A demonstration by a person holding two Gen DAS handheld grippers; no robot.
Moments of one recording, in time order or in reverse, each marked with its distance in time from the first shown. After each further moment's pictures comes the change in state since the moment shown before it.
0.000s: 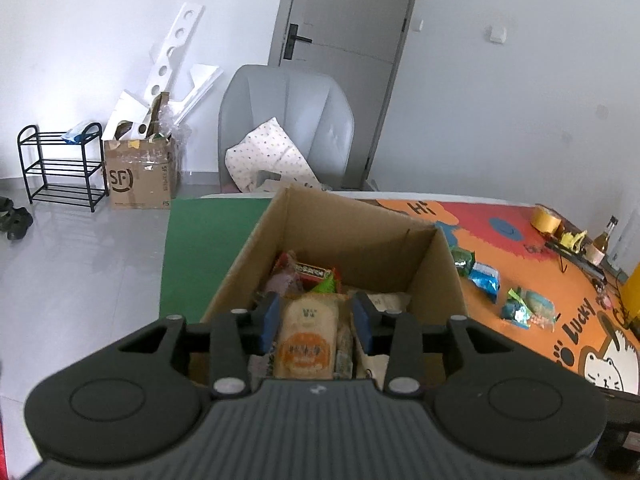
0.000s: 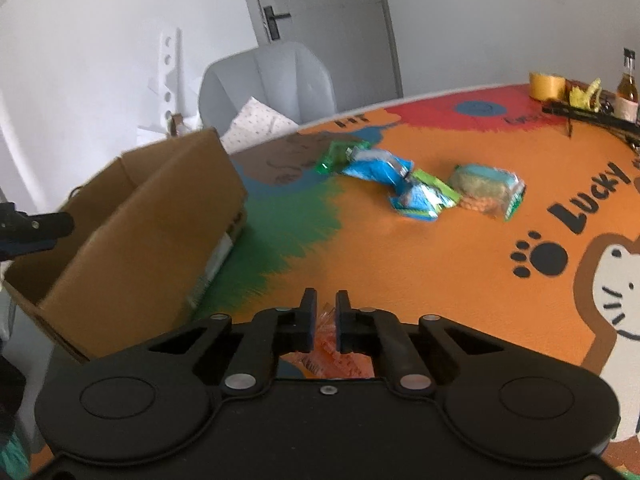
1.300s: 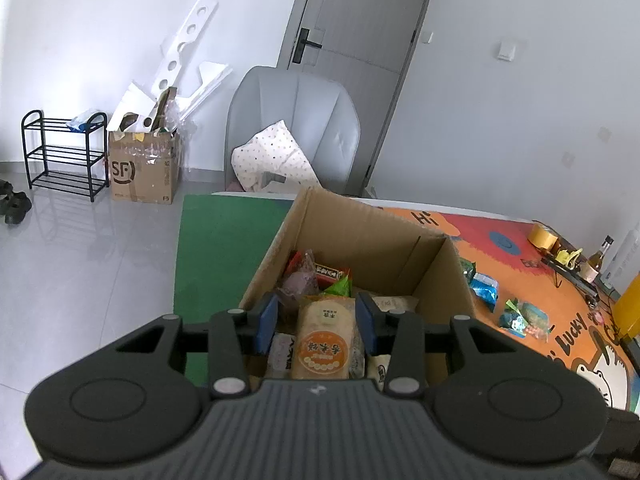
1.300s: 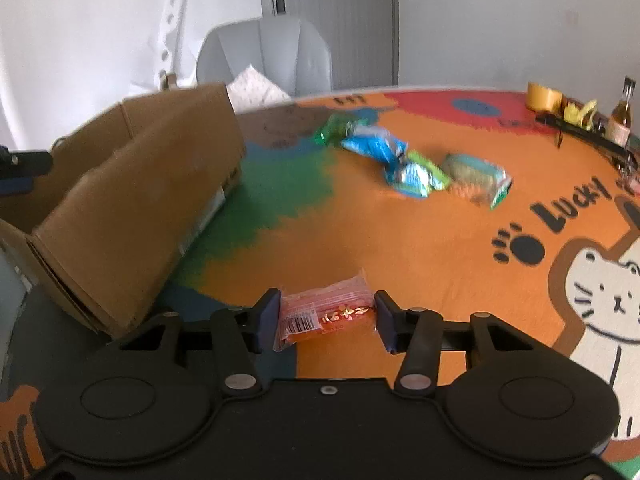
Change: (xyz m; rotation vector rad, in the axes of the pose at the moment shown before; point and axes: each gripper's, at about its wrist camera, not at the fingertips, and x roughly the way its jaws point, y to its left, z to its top) left arm -0.005 0.018 0.000 -0.051 -0.013 -0.021; right arm -0.007 0.014 -0.013 -0.118 0.058 -0.087
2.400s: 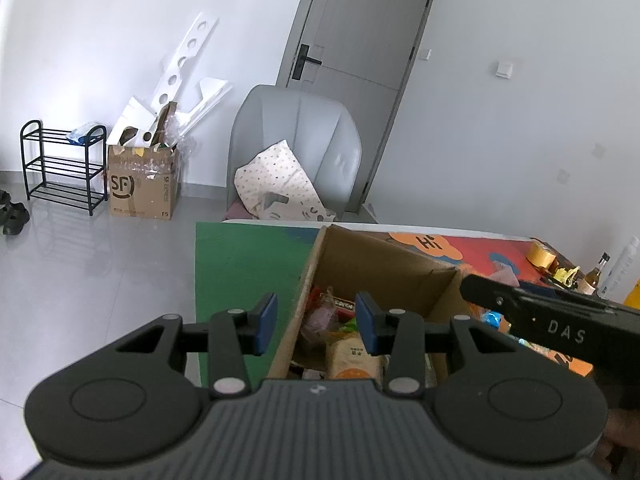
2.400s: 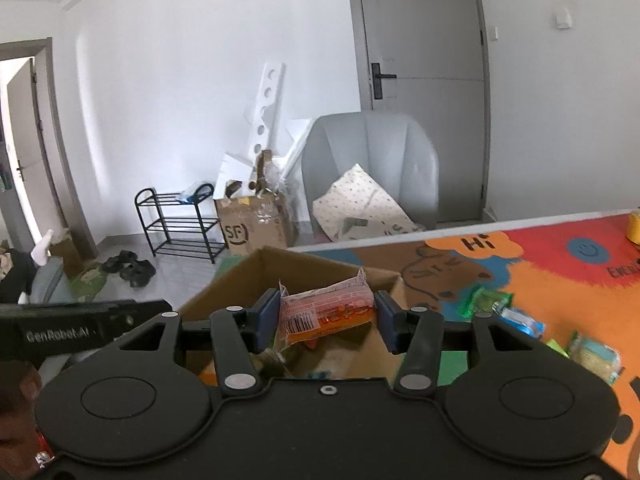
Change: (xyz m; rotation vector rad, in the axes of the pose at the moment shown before) left arm -0.010 0.025 0.018 -0.009 -0.043 -0.018; right arm -0.012 0.088 0.100 -0.118 -0.231 0.243
